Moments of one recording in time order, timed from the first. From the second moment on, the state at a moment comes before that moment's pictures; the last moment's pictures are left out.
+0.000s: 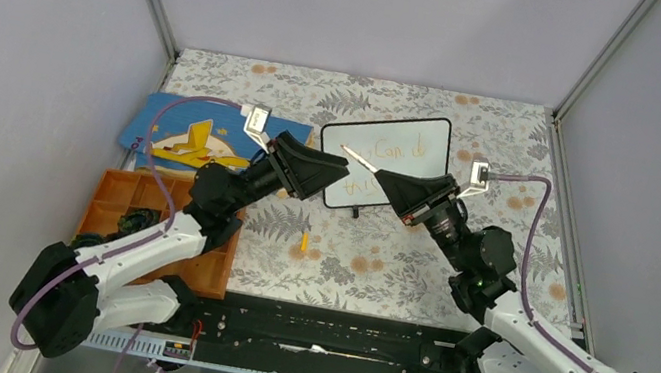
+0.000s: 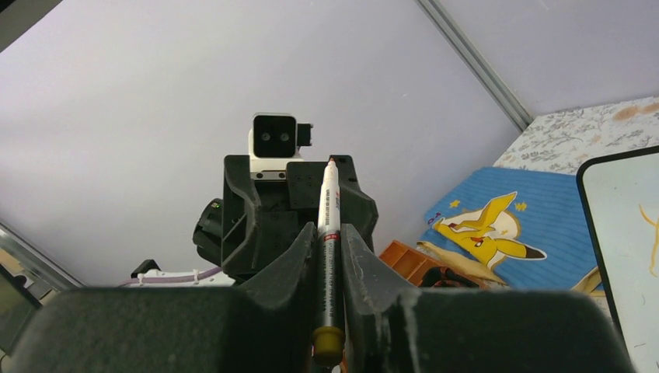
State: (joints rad) left arm -0.63 1.06 0.57 0.96 0.37 -1.05; right arm 0.70 0.86 0.47 0.82 -0.13 0.91
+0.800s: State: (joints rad) left arm -0.65 0.69 0.58 0.30 0.10 -0.74; right arm 0.73 0.55 0.52 0.22 0.14 0.65
